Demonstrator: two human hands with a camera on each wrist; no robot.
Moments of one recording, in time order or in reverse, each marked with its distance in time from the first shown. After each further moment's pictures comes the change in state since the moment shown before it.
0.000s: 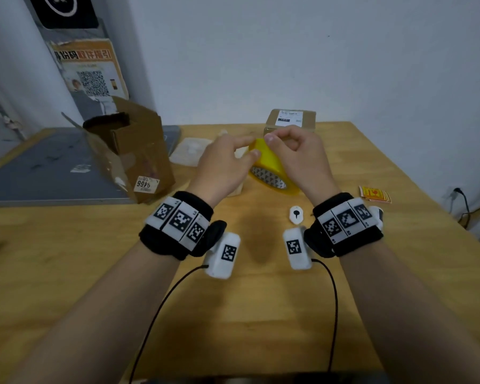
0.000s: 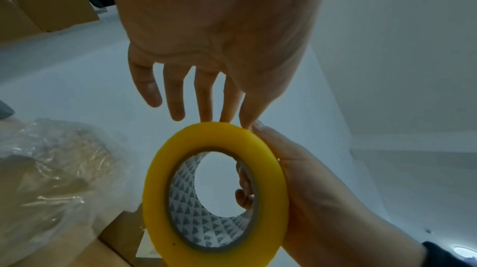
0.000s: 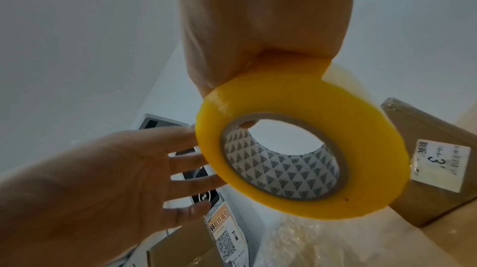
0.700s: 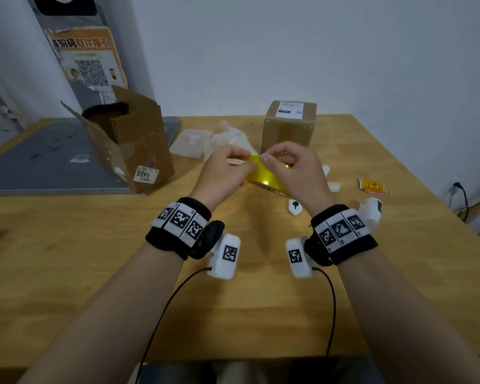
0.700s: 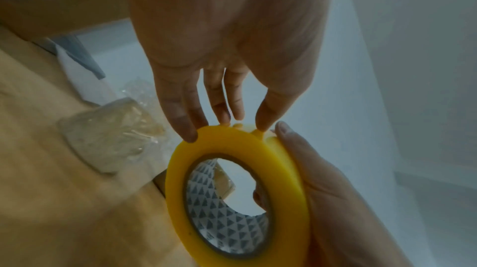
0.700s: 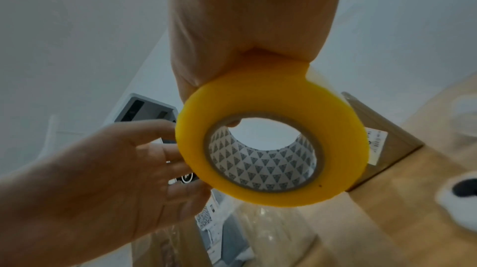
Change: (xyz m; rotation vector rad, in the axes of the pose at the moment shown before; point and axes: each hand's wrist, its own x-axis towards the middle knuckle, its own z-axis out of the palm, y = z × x) left_hand -0.019 -0.025 0.024 -0.368 0.023 -0.249; right_hand -0.034 0.025 0.002 -0.051 -0.076 0.015
